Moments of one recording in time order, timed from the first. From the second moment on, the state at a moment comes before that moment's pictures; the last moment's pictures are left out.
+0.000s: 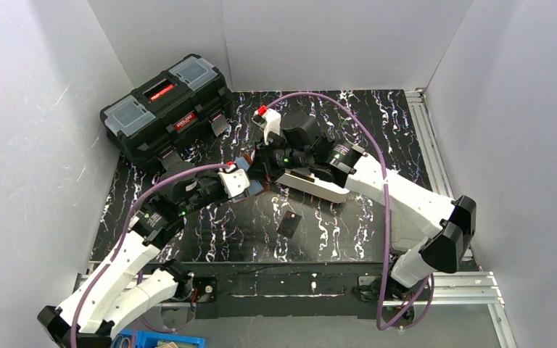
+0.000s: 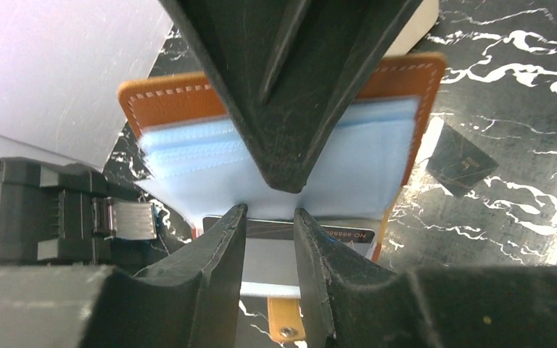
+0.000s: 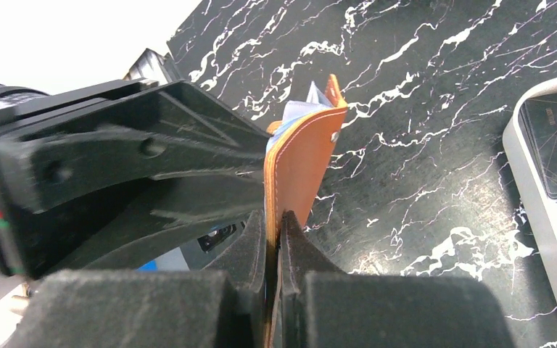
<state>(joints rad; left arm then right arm) -0.59 0.75 0.85 -0.43 0.29 0.63 0.97 1.54 1.54 -0.48 -0.31 0.39</state>
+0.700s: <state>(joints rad) -0.58 0.78 0.83 -0.45 0.17 0.56 0.97 1.46 1.43 -0.42 -0.30 0.39</state>
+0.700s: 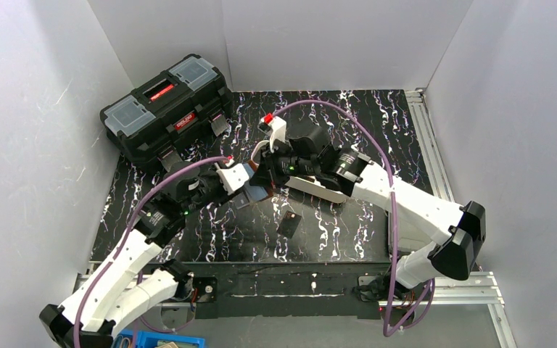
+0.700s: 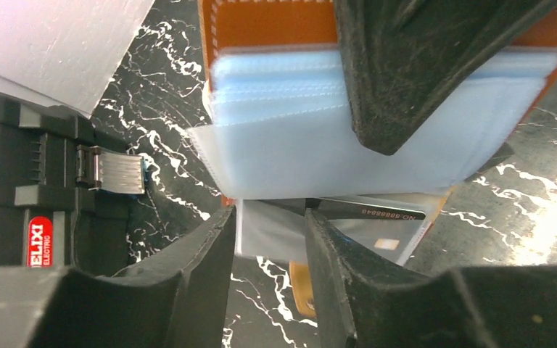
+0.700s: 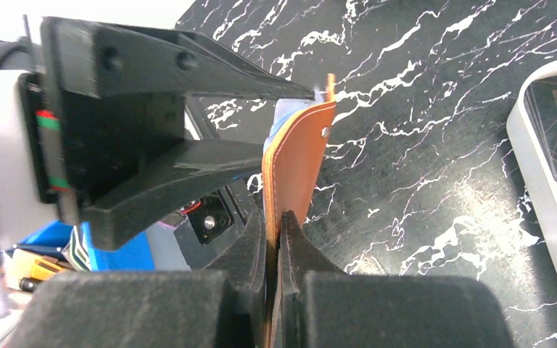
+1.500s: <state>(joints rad) -0.31 0.87 1.05 -0.68 0.62 0.37 0.98 1.41 1.28 -0.36 -0.42 0.34</state>
